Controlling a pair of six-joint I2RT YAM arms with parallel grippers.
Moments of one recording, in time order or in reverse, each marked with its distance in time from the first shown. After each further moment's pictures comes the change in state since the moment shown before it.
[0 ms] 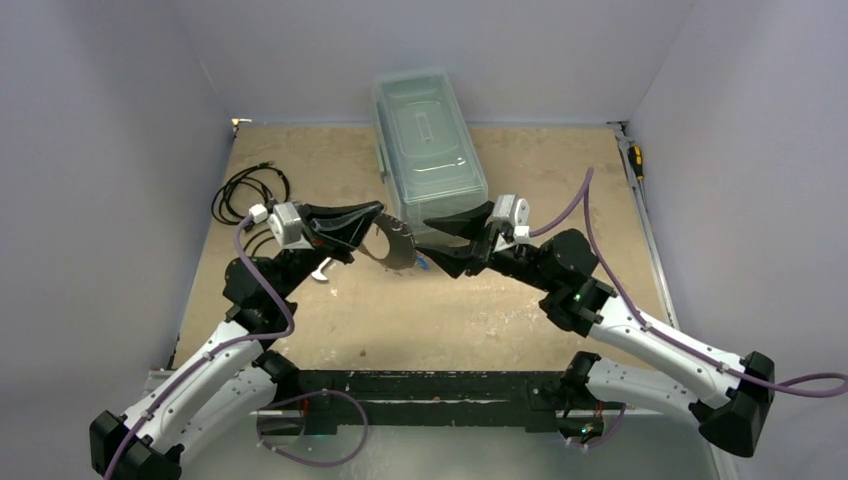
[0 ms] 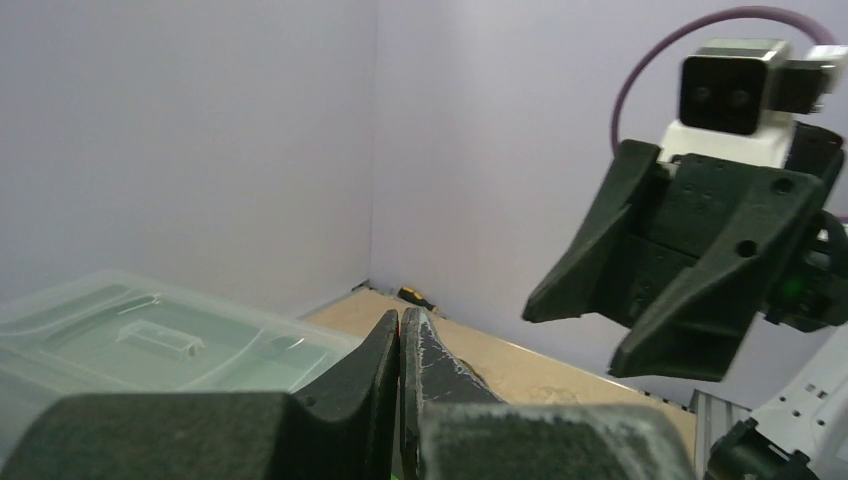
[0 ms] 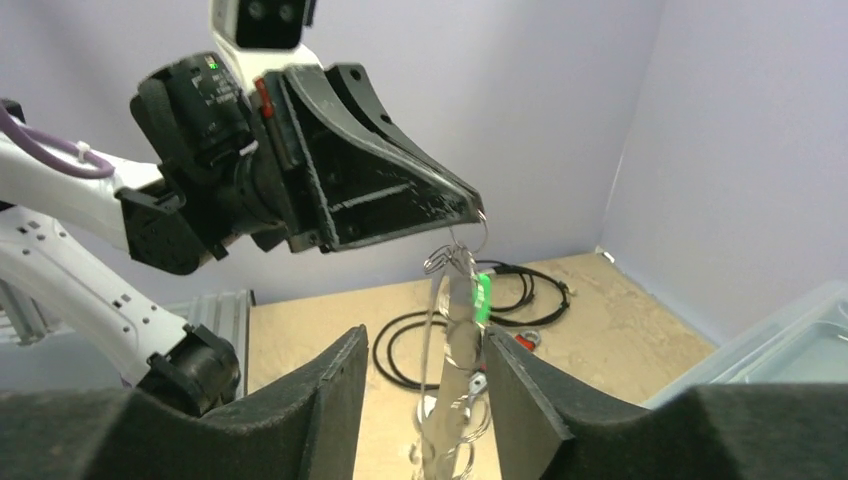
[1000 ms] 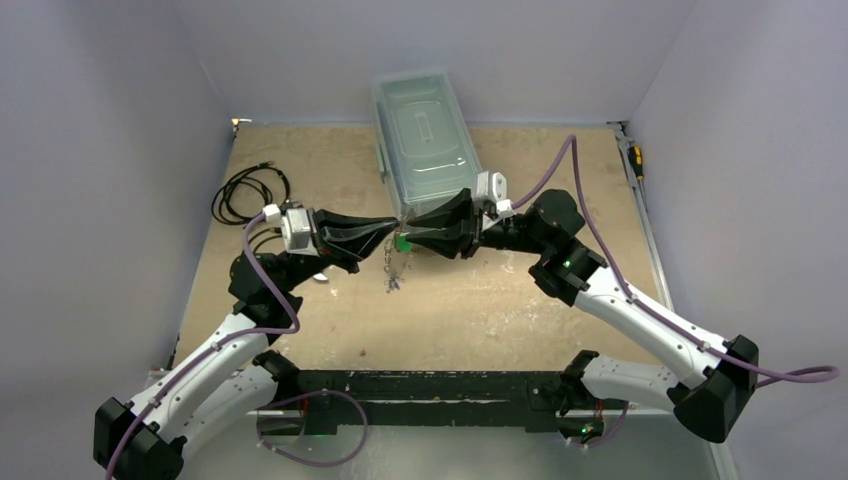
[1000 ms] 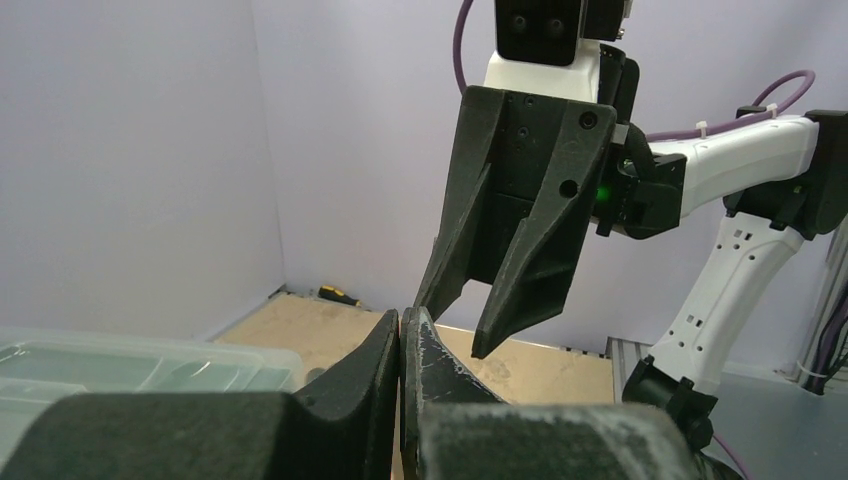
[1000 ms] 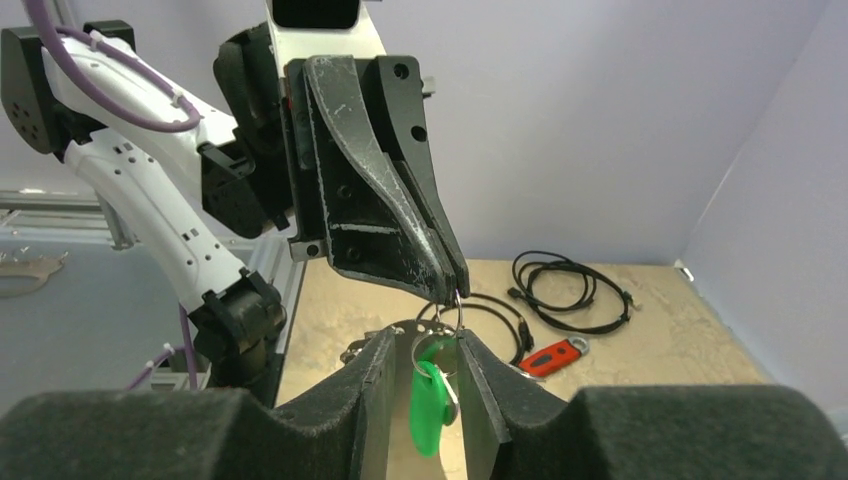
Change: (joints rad) left arm 0.000 0.068 0.000 0.125 0.254 -0.059; right arm -0.143 0.180 0.192 -0.105 -0.396 -0.030
